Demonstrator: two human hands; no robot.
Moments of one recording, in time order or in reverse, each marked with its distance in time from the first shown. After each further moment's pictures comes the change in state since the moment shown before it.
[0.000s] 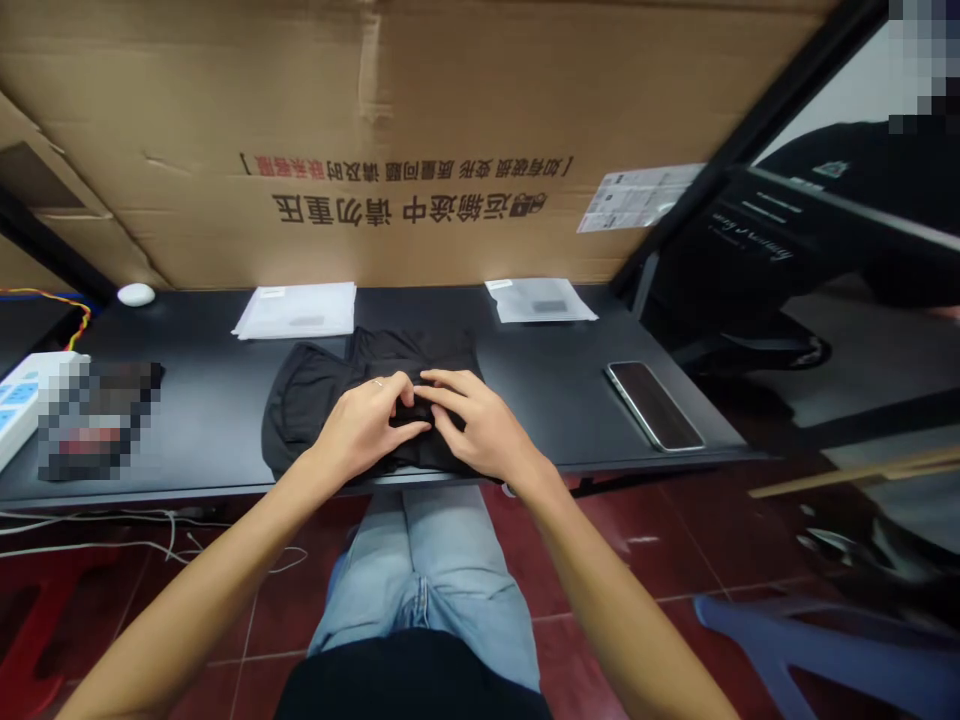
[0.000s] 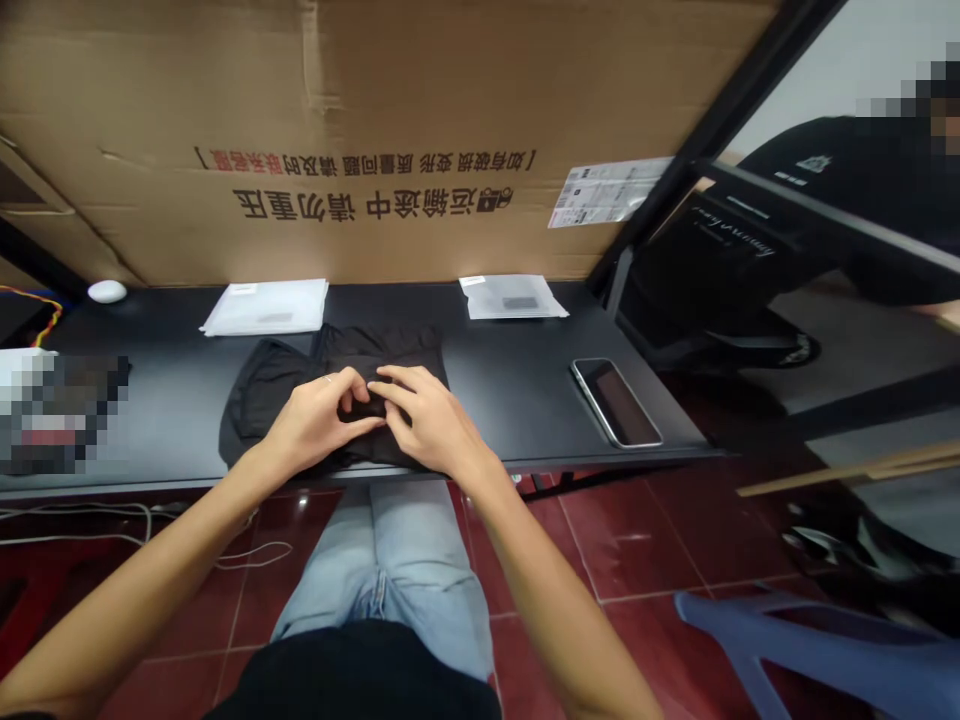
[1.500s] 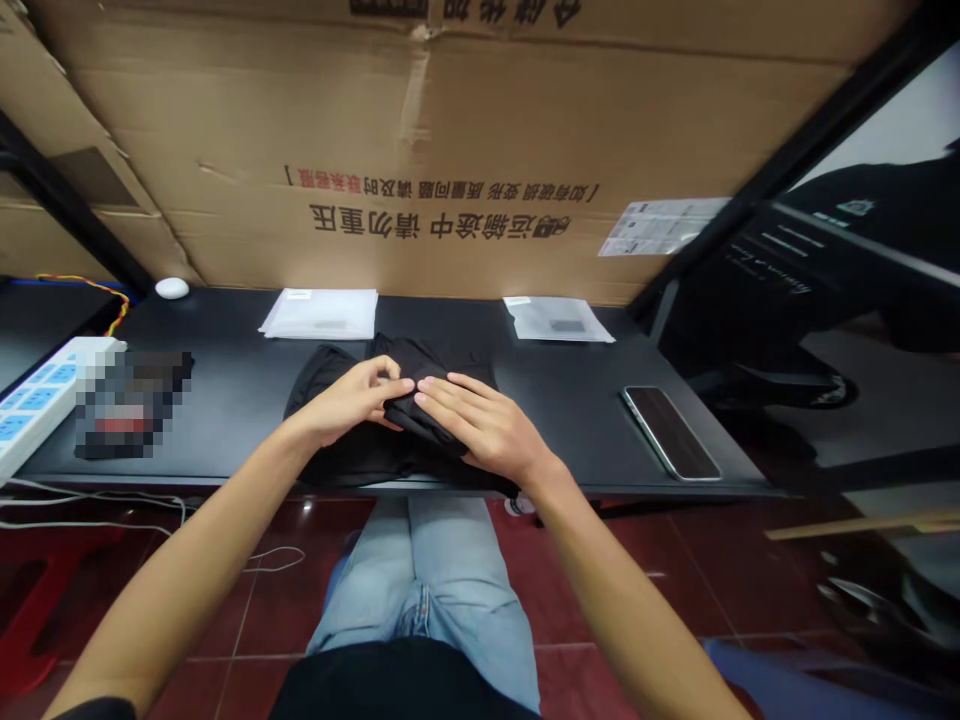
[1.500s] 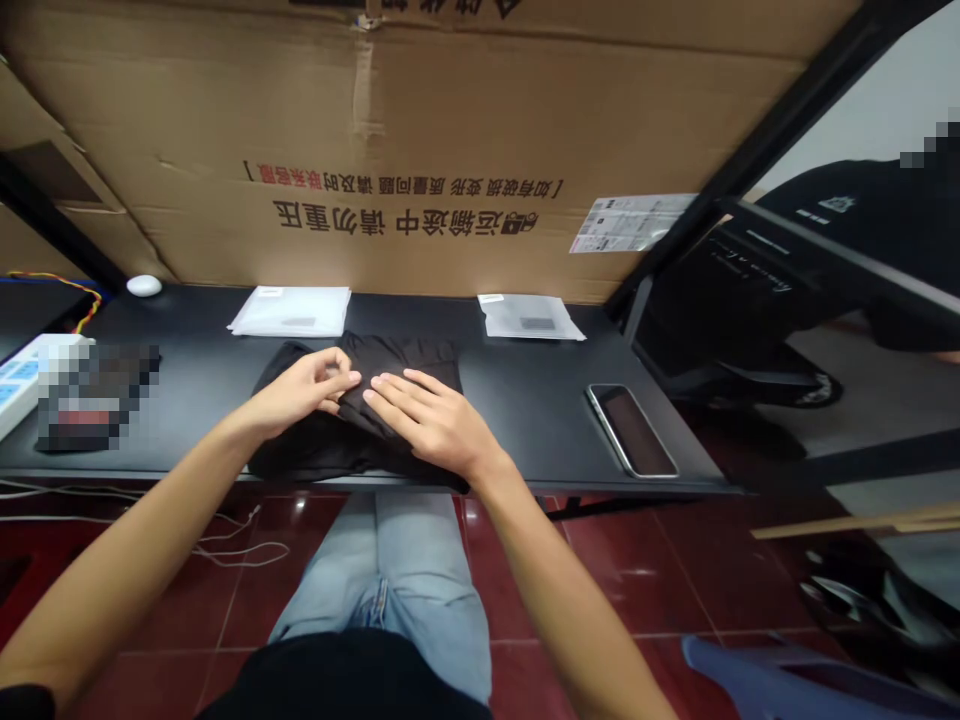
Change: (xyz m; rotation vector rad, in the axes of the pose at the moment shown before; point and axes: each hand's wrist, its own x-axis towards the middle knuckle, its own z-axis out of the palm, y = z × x) left_hand 0.017 -0.021 -0.039 -1.039 -0.198 -0.547; right_hand 0.016 0.008 -0.016 -0.211 -0.164 -0.480
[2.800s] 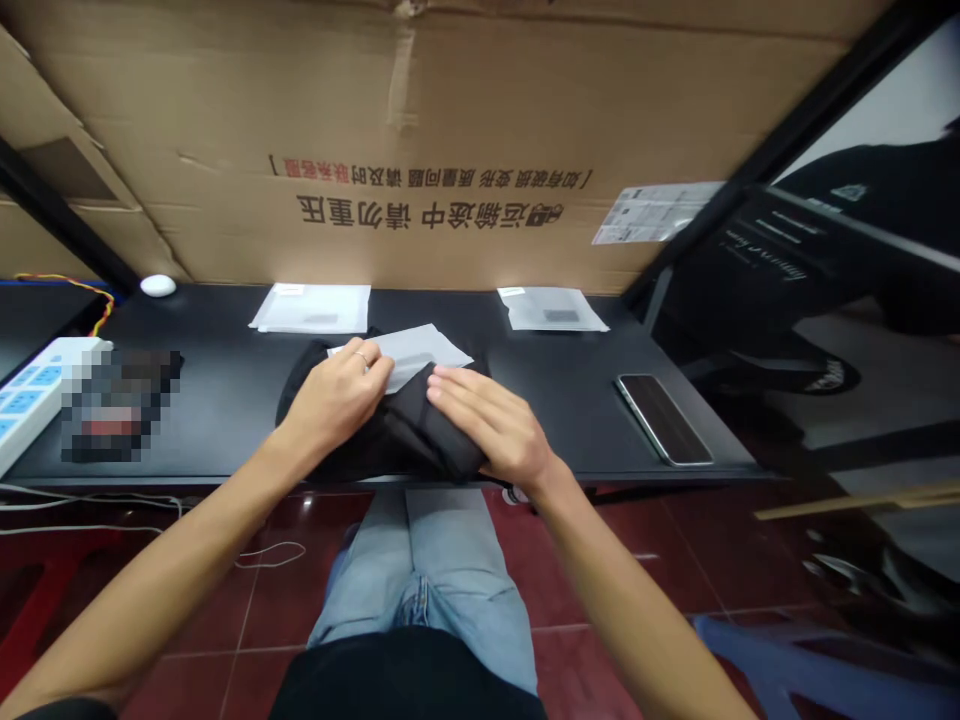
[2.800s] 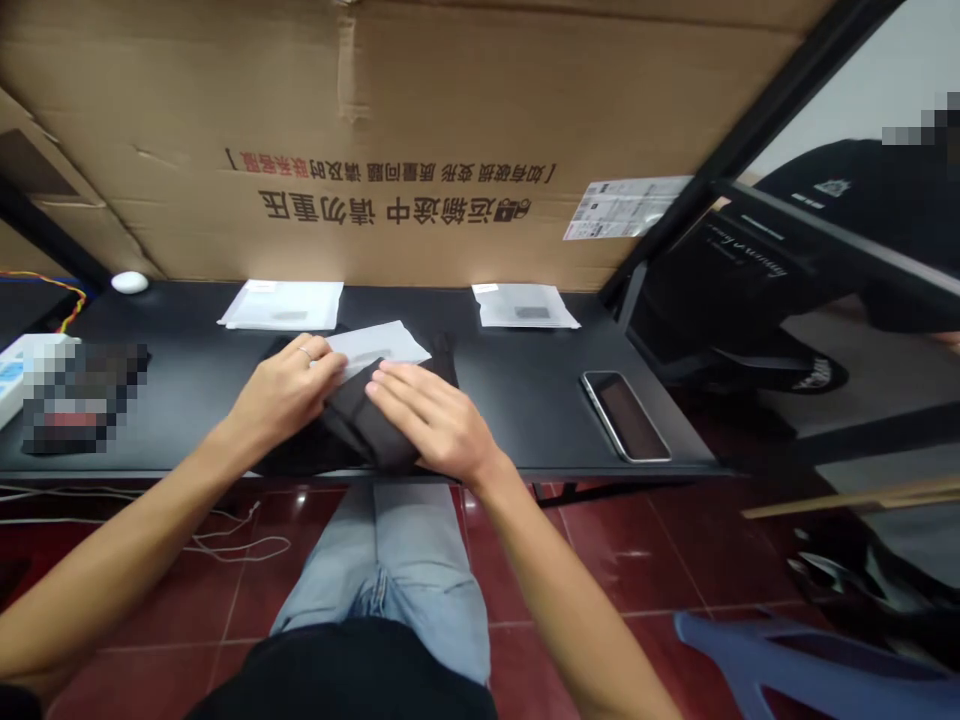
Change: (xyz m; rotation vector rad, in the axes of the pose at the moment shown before) left_hand -0.016 0.007 -0.002 1.460 0.320 0.569; right_hand -0.005 -0.018 -0.008 0.098 0.220 0.080
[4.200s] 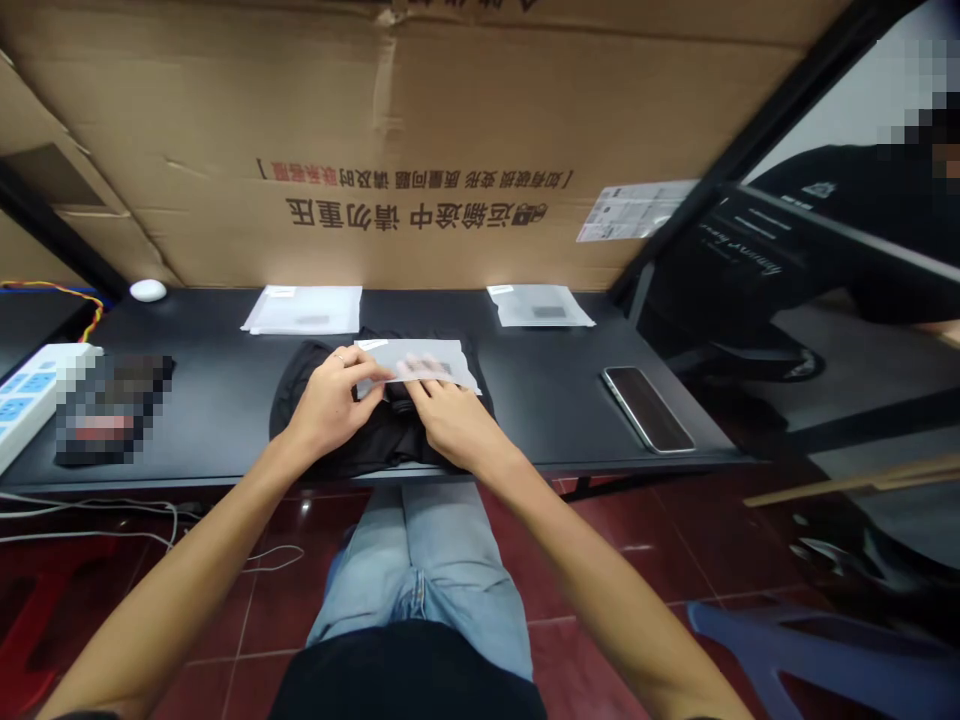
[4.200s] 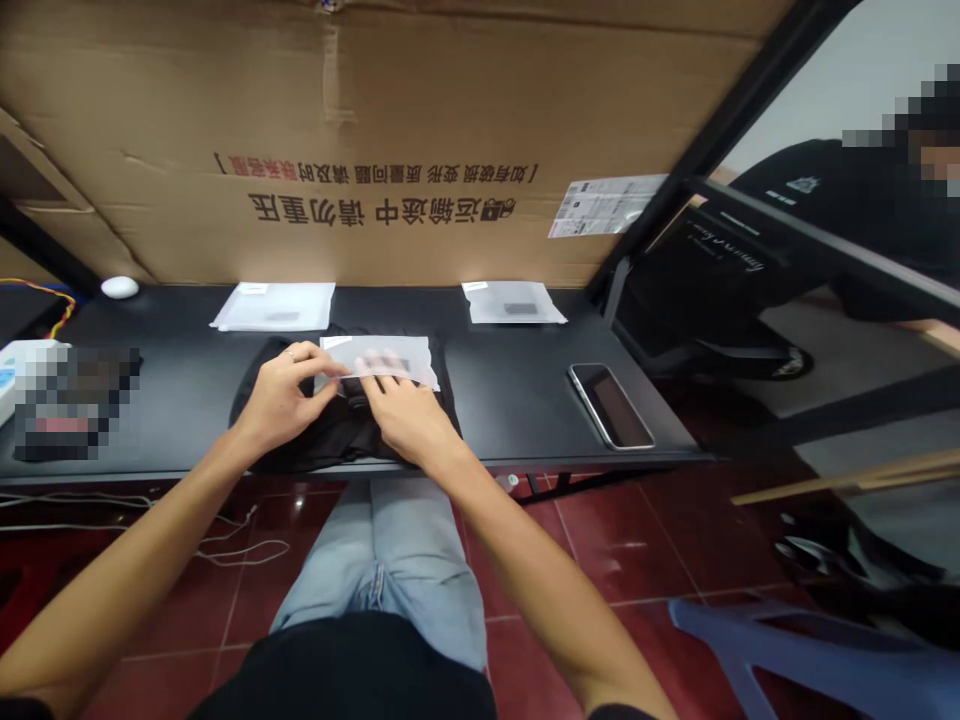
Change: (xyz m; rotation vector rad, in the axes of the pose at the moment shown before) left_hand -0.009 -0.004 0.022 -0.454 0.209 -0.037; right_hand 0.028 -0.011 0.039 -0.306 -0.548 0.472
